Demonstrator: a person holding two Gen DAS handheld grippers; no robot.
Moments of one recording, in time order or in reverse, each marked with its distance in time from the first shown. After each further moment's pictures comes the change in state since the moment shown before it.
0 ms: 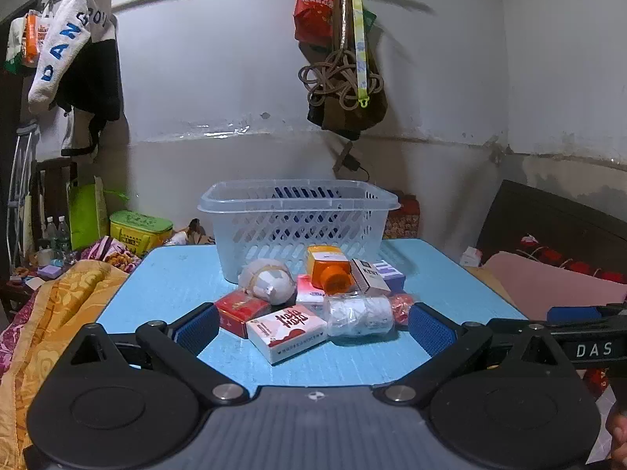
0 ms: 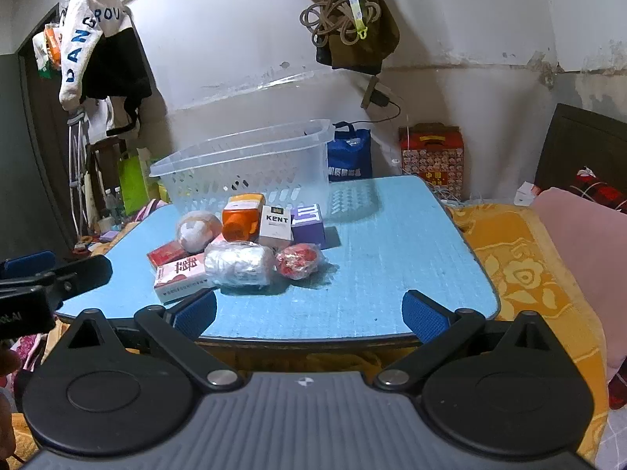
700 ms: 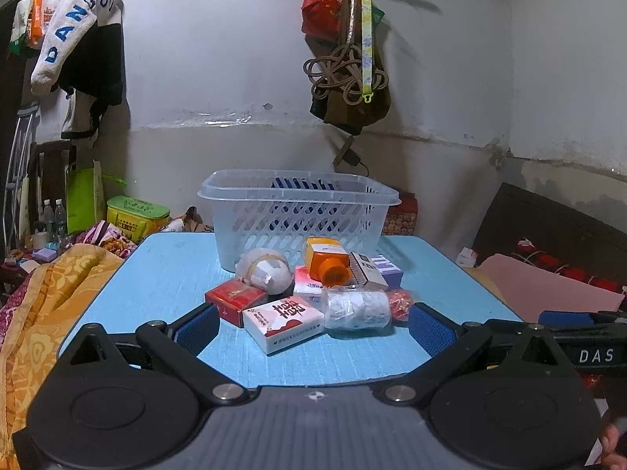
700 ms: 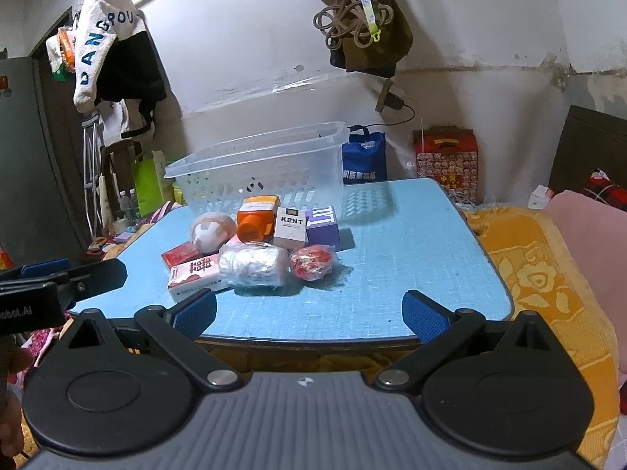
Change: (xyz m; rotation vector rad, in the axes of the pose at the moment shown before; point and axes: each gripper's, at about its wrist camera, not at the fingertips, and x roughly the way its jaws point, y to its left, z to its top) left arm 0.004 0.005 -0.001 -0.046 0.029 -0.019; right arm -0.001 0.002 -0.002 -0.015 -0.014 0.047
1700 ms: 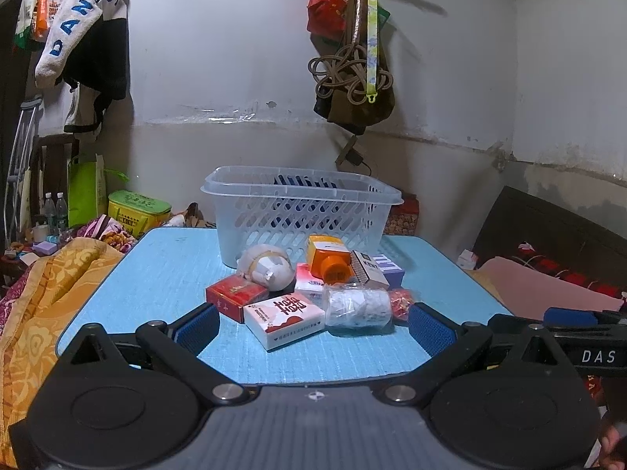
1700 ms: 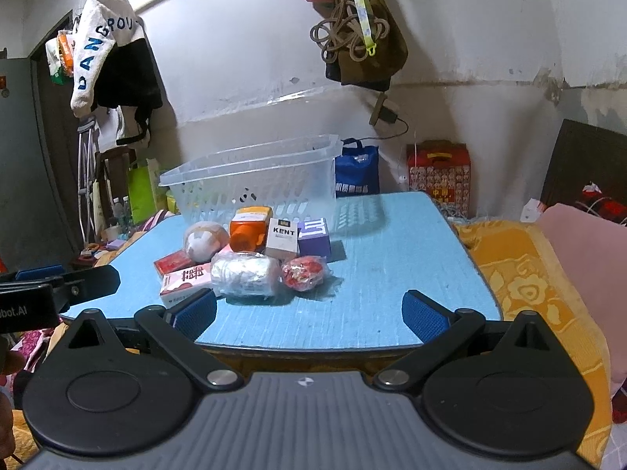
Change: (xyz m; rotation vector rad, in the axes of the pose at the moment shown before) left arm 0.000 0.001 -0.002 -0.018 0.002 0.001; right arm -0.004 -0.001 -0.001 -0.016 -0.046 -0.026
